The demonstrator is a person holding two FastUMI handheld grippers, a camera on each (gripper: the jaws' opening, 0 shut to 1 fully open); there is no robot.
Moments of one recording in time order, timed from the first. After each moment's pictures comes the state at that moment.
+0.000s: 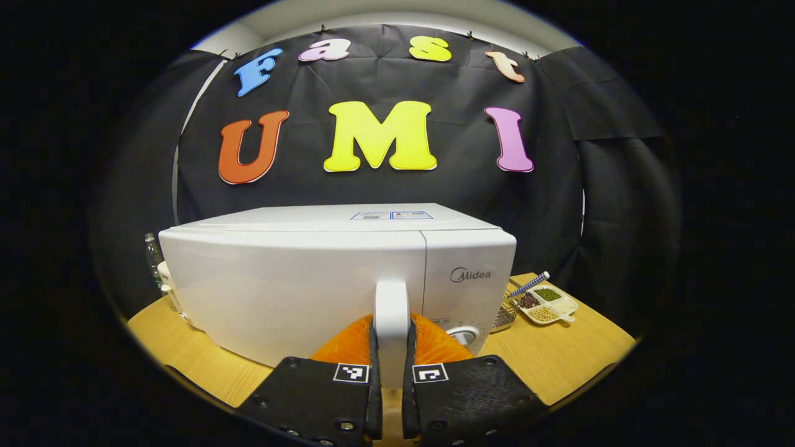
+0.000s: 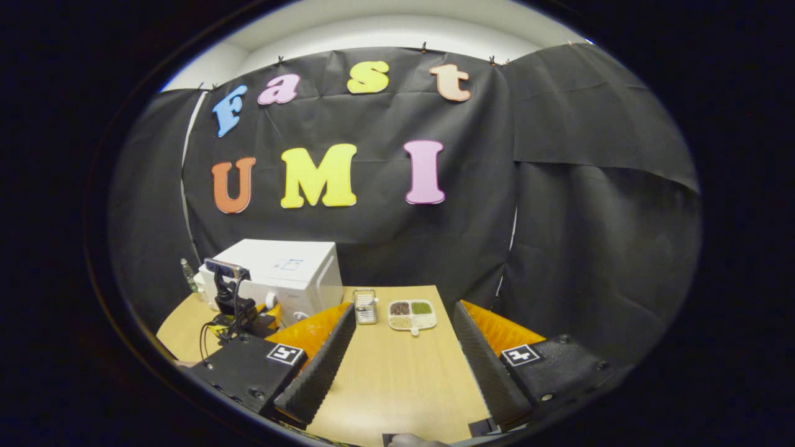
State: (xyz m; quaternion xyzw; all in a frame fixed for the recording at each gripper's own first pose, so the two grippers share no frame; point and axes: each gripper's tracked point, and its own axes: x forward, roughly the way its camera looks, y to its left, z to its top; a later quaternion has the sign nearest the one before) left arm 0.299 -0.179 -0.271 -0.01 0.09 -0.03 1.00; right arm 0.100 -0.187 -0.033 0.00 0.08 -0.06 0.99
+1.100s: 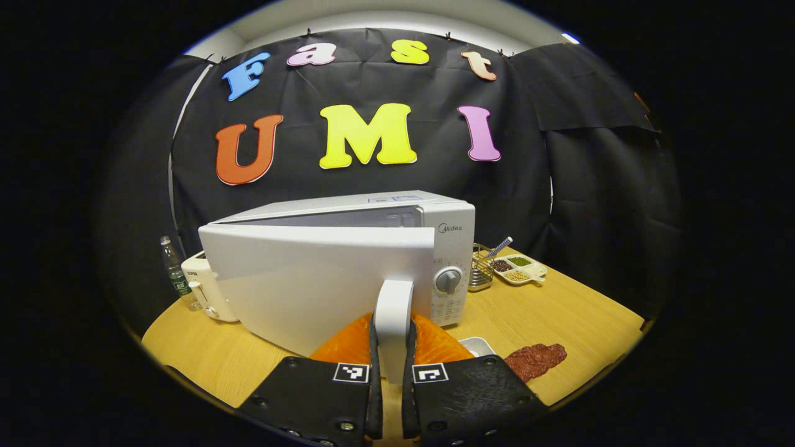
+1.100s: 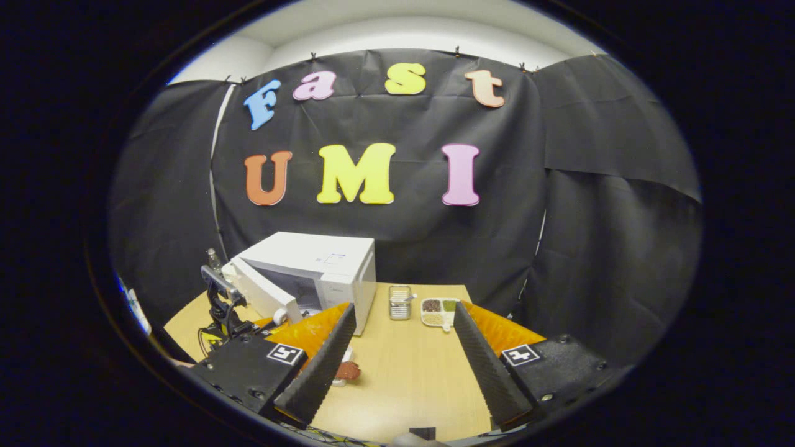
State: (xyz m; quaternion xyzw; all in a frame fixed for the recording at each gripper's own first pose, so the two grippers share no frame) left arm 0.179 -0.136 -0.275 0.02 0.12 -0.08 0.99; right arm 0.072 -0.103 -0.035 -0.03 0.08 0.00 1.00
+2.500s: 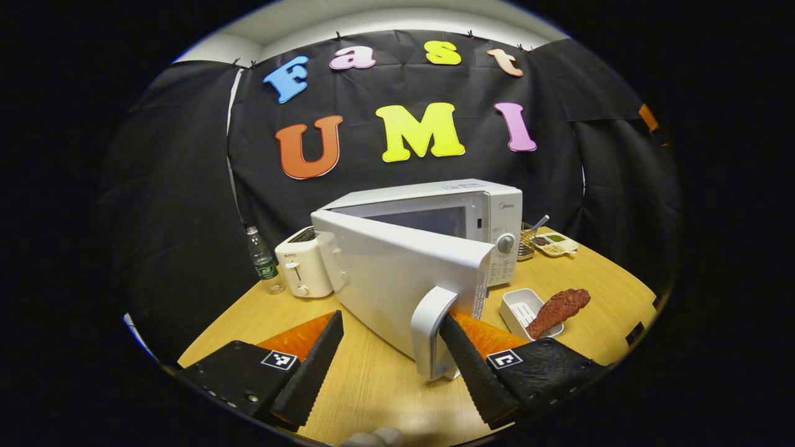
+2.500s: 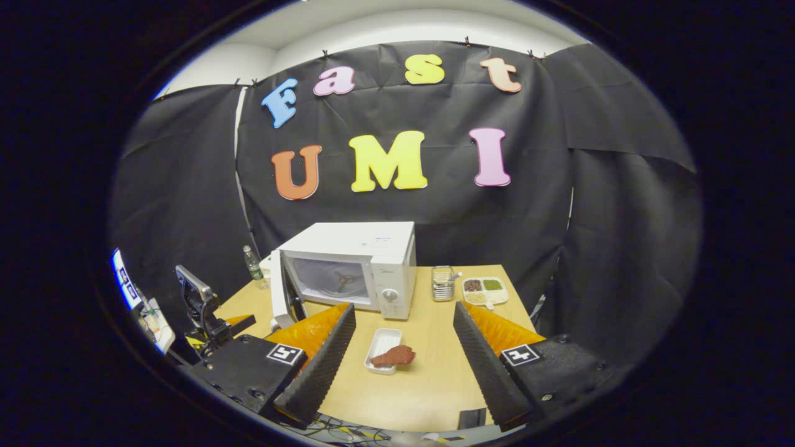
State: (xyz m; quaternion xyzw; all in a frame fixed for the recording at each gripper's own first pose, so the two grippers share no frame) left arm 0.068 -0.011 -0.266 0.05 0.15 0.02 0.99; right arm 0.046 -0.018 -0.069 0.02 0.11 0.07 0.99
